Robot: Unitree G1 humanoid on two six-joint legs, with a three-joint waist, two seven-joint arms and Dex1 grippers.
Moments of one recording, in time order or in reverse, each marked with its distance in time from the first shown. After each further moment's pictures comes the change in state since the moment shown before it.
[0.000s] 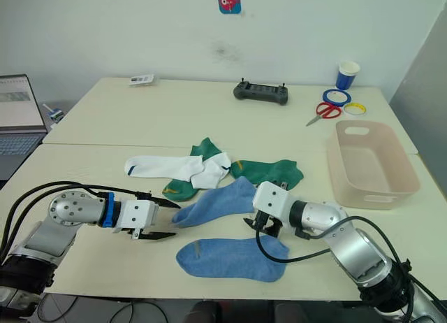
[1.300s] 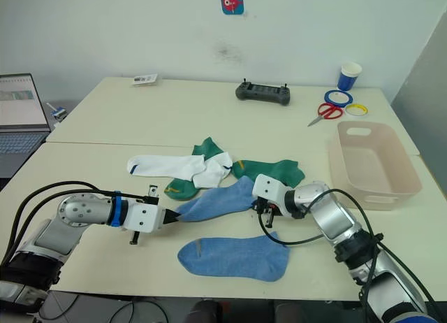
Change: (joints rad) left arm -0.054 -0.005 -0.030 0.045 0.081 -0.101 0.017; right arm -0.174 0.119 -0.002 0.465 -0.040 -0.101 0.324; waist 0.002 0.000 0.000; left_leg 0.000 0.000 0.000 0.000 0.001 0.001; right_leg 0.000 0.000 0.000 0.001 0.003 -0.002
